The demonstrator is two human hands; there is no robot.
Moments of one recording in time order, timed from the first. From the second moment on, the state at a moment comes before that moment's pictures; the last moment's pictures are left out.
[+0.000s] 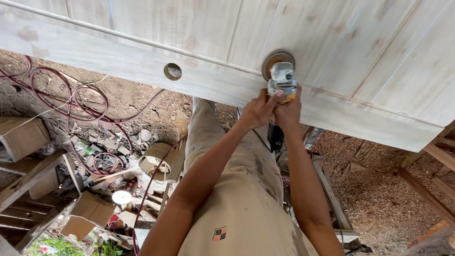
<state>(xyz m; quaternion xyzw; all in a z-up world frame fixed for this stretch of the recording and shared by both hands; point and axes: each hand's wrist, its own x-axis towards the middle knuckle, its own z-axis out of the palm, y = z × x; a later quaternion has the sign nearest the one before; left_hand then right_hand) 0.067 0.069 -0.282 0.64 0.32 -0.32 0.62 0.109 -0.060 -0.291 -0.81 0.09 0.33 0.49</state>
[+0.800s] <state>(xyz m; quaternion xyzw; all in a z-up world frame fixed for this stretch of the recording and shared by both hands) 0.100 0.026 -0.278 0.70 0.25 -0.38 0.56 0.119 -0.113 -0.296 -0.79 0.12 0.29 0.53</state>
